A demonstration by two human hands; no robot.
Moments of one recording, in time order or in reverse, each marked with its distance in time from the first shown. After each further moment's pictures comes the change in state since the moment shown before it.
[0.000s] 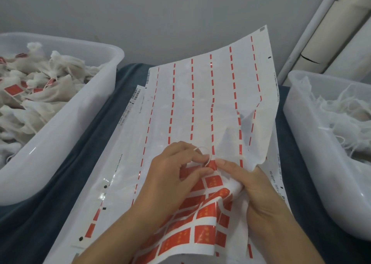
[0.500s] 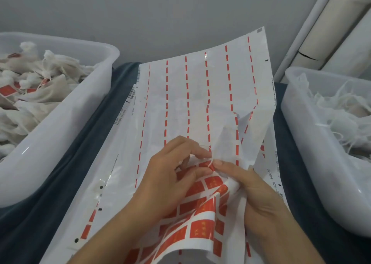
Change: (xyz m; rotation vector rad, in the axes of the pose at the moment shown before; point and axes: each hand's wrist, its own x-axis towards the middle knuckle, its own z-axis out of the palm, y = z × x) left_hand 0.002 0.003 -0.001 -0.011 0.023 0.141; right_hand -0.010 -0.009 0.007 0.175 -0.148 0.114
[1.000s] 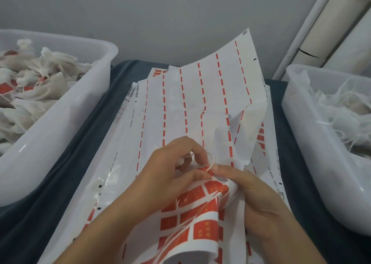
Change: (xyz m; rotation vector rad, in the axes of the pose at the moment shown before) left_hand 0.005 -0.001 -0.010 -0.040 -0.206 -0.108; right_hand 0.001 -0.002 -0.001 0.008 -0.085 0.105
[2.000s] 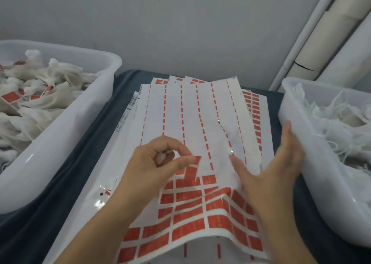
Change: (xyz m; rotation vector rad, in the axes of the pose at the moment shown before) left_hand 0.000 0.005 -0.017 -0.381 0.243 -0.235; right_hand 0.009 -0.009 -0.014 -1.016 0.778 -0.748
